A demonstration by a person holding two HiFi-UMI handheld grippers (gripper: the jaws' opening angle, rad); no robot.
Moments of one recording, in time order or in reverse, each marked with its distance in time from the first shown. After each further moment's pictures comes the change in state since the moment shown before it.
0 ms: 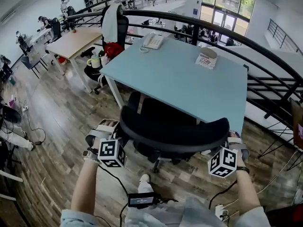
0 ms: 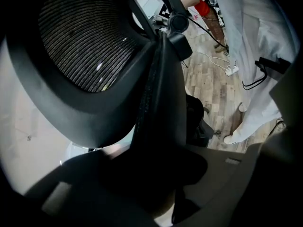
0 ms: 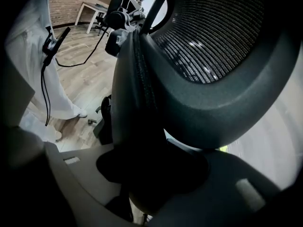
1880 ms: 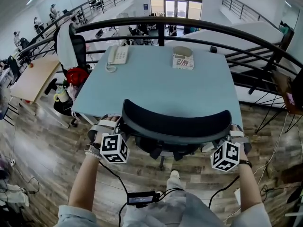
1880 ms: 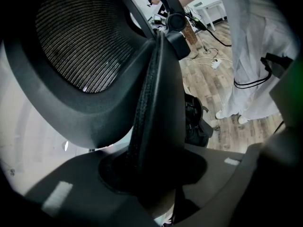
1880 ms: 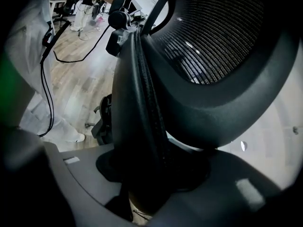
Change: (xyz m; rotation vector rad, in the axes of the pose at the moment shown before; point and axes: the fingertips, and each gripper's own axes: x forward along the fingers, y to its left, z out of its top) left arm 0.177 0.147 -0.022 0.244 -0.277 -0.096; right arm 0.088 -0.081 0.011 0.236 0.261 -0.113
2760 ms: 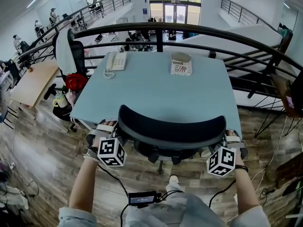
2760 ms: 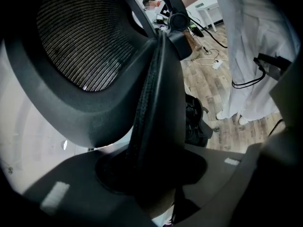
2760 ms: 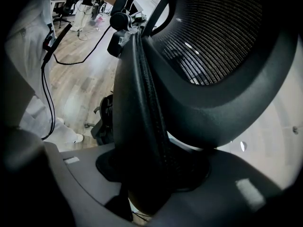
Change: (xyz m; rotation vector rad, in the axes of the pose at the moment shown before) left arm 0.012 0.007 -0.005 -0.014 0.000 -0.004; right arm 0.010 -0.005 0.001 0.000 -0.009 -0.011
